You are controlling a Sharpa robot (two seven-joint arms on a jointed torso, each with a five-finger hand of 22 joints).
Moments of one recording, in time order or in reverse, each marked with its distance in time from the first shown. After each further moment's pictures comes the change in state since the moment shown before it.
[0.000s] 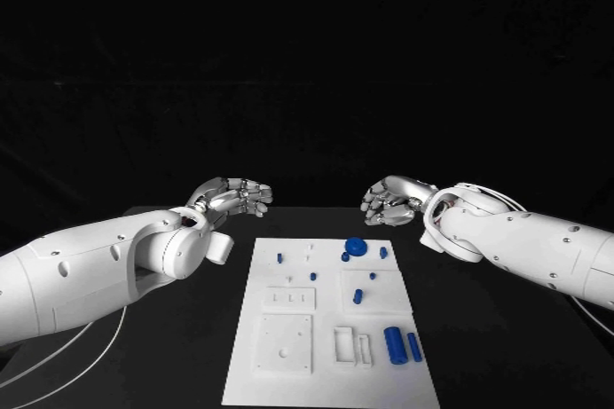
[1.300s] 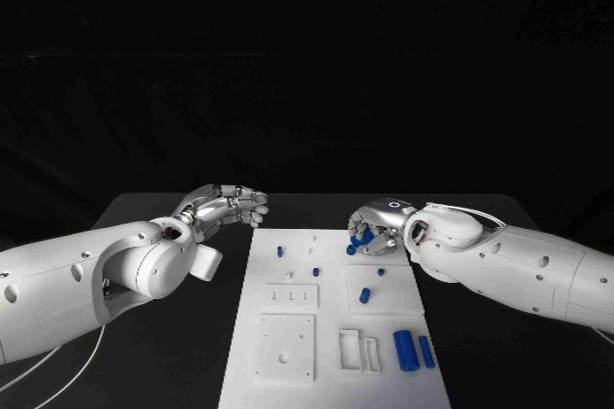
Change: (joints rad) left arm 0.035 -0.090 0.000 0.147 -0.013 0.011 -0.001; left_hand -0.047 -0.016 0.003 -0.003 0.000 0.005 -0.005 -0.010 0.002 0.013 -0.010 0.029 0.031 0.007 -0.007 0.012 0.004 -0.013 -0.004 -0.011 0.014 0.000; right arm -0.019 0.022 -0.009 0.062 -0.375 0.015 -0.121; right_hand -0.011 -0.076 0.061 0.022 -0.067 0.025 0.000 -0.043 -0.018 -0.002 0.009 -0.070 0.005 -0.011 0.008 0.142 0.069 -0.009 0.027 -0.009 0.123 0.000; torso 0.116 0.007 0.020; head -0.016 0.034
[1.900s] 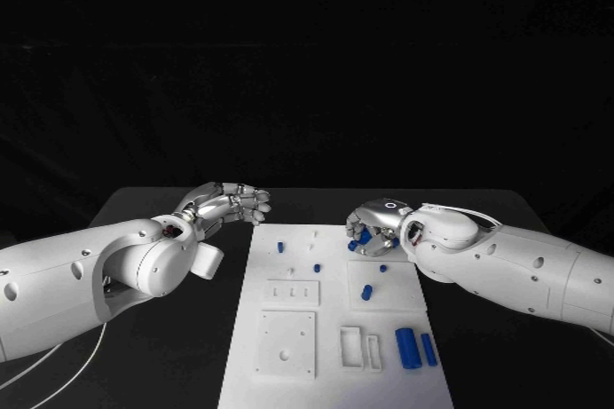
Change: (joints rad) left arm 0.004 0.000 0.000 0.007 0.000 0.005 -0.002; left_hand -0.004 0.004 0.000 0.000 0.000 0.000 0.000 0.000 0.000 -0.003 -0.004 0.000 0.002 -0.004 0.004 0.000 0.000 -0.001 0.000 0.000 0.000 0.000; right arm -0.003 0.013 -0.002 0.002 -0.021 0.003 -0.014; right_hand 0.000 0.000 0.013 0.013 -0.017 0.014 -0.007 0.000 0.001 0.023 -0.007 0.000 0.011 0.004 -0.001 0.020 0.001 0.000 0.007 -0.004 0.029 0.000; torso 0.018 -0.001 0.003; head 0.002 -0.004
